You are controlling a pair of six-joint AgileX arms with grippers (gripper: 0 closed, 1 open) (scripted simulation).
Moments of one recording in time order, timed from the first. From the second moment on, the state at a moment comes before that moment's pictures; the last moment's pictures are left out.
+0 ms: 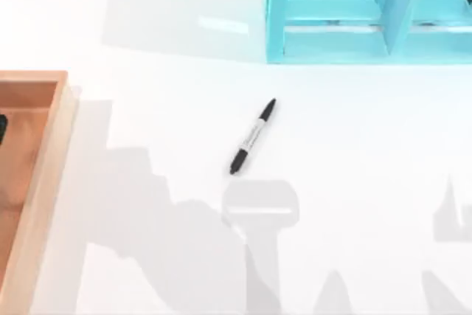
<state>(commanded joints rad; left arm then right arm) 0.21 1.83 1.25 -0.98 0.00 0.24 0.00 0.00 0.00 0.00 0.00 0.00</state>
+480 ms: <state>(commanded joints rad) 0.22 1.84 1.21 -0.94 0.00 0.24 0.00 0.00 0.00 0.00 0.00 0.00</state>
